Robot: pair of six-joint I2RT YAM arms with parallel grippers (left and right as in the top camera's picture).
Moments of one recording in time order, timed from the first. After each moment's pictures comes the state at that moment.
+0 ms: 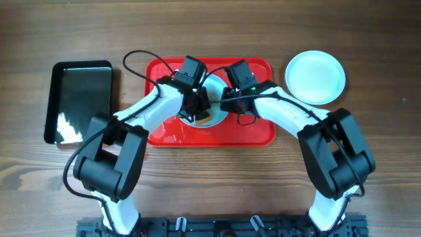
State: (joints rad) left arm -0.45 1.93 1.20 -0.54 0.13 -0.67; right arm 0.52 1.95 1.18 -0.40 -0.06 0.65
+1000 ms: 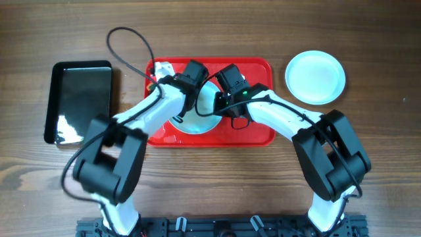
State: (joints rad) left arm -0.46 1.90 1.22 -0.71 -0.71 -0.75; right arm 0.57 1.96 1.19 -0.42 -0.05 0.67
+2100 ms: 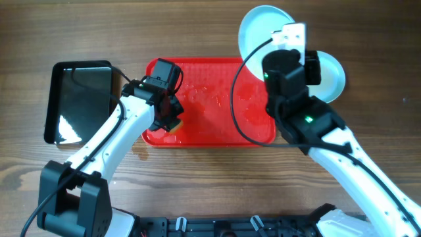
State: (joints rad) left arm -0.36 1.61 1.13 -0.88 -0.08 -0.89; right arm 0.56 1.35 1.15 -0.30 0.95 -0.14
